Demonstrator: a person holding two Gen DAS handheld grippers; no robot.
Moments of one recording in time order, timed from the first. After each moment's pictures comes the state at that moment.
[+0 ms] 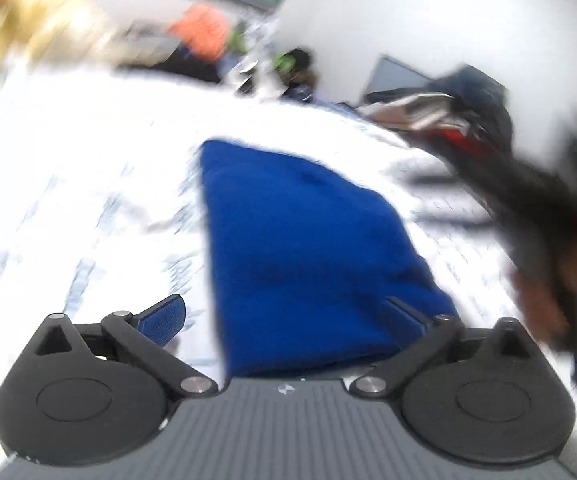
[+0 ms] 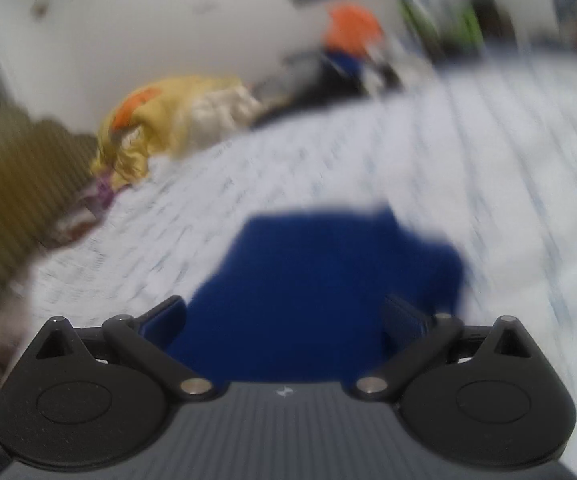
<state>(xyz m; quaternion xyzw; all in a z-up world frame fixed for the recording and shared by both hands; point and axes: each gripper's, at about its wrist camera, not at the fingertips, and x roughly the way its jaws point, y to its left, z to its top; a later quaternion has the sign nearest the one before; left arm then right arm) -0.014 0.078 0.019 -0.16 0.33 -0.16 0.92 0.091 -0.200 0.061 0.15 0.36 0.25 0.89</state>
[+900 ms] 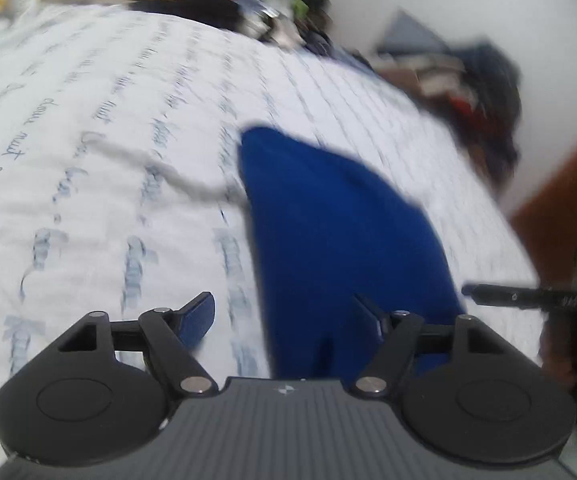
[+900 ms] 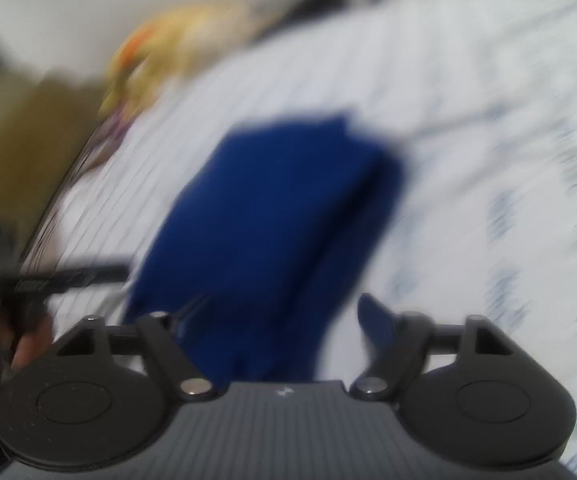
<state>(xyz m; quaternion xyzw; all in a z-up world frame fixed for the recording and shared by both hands) 0.025 0.127 0.029 -0.19 0.40 -0.18 0.88 0.048 -0.236 0.047 0.16 0.43 0.26 0.85</state>
